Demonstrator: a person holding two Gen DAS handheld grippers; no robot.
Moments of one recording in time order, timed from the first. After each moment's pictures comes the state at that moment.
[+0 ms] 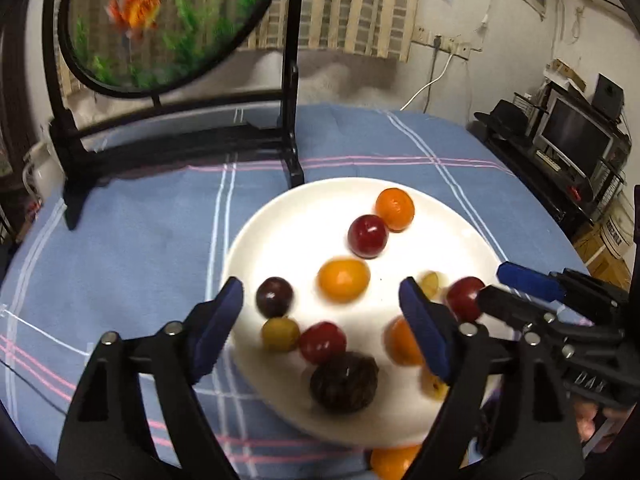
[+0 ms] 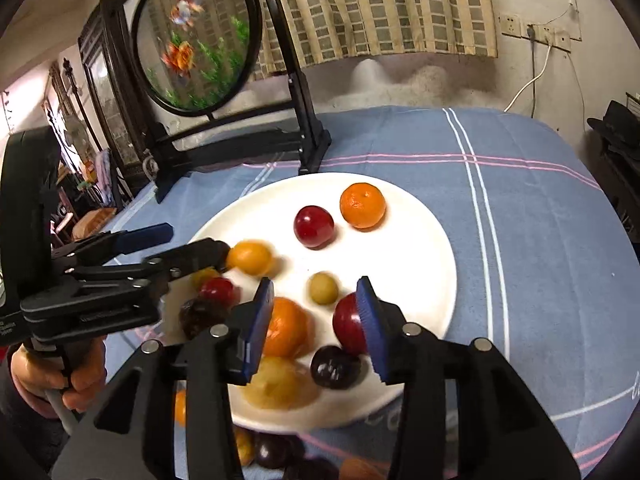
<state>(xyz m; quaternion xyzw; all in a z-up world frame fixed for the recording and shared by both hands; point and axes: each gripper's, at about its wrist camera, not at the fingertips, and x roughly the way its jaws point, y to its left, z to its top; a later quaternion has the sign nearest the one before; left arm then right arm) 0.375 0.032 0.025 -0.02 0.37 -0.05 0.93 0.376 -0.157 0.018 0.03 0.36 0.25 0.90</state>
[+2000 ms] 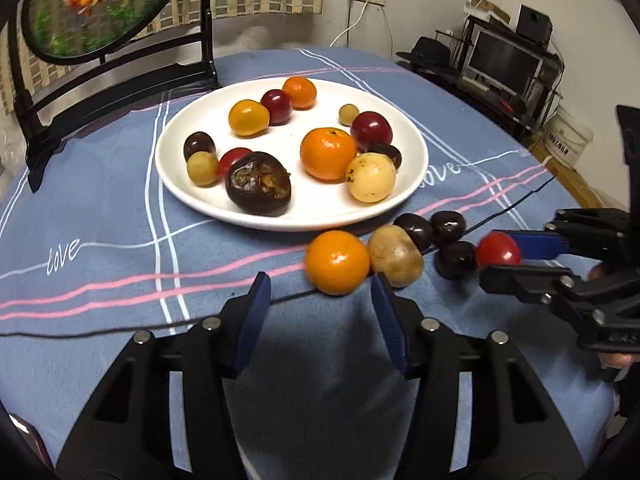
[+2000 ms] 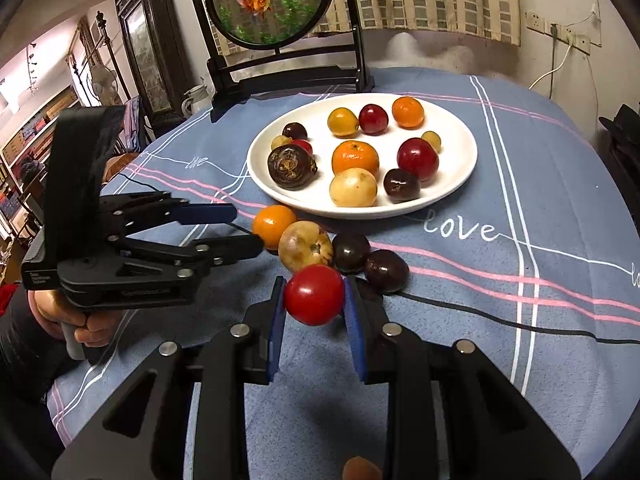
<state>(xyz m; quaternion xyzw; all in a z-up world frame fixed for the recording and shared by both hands) 0.275 0.010 -0.031 0.04 0.41 -0.18 0.89 0.253 -0.154 -0.012 -0.02 0.40 0.29 0.87</state>
